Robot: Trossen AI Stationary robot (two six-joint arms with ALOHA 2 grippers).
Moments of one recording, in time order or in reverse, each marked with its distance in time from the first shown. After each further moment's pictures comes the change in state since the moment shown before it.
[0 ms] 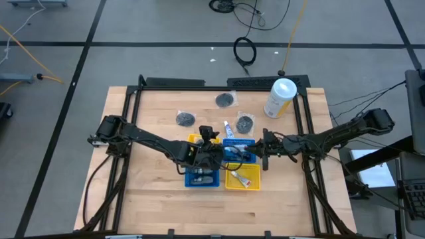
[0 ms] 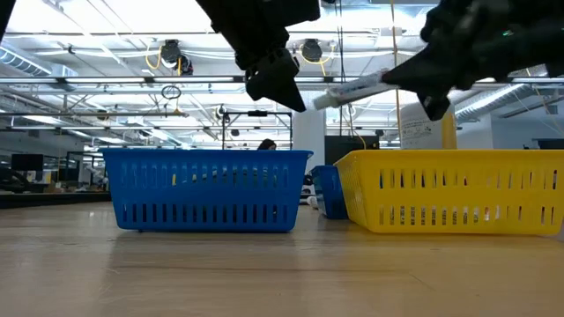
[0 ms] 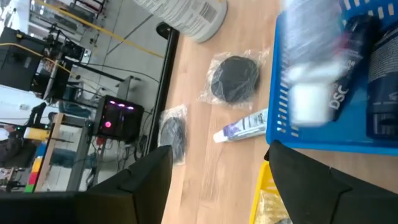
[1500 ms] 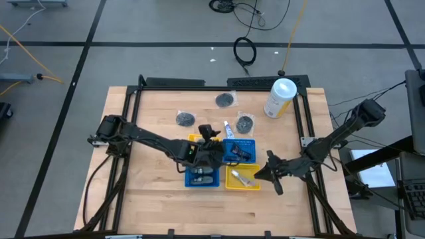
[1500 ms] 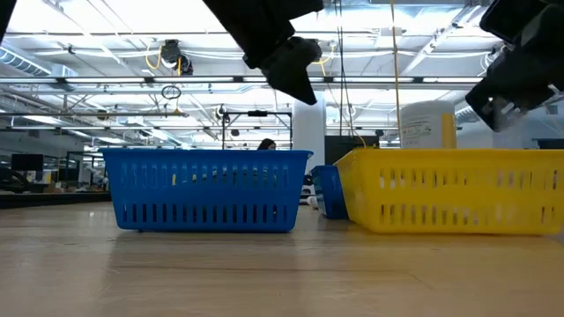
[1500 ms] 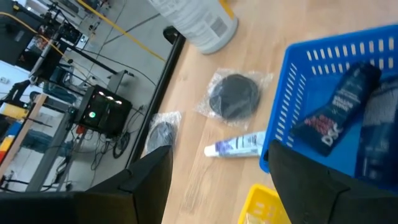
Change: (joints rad) left arm 0.015 0.000 0.000 0.072 0.015 -0.127; right arm 0.405 0.026 0.000 -0.186 0.110 0.146
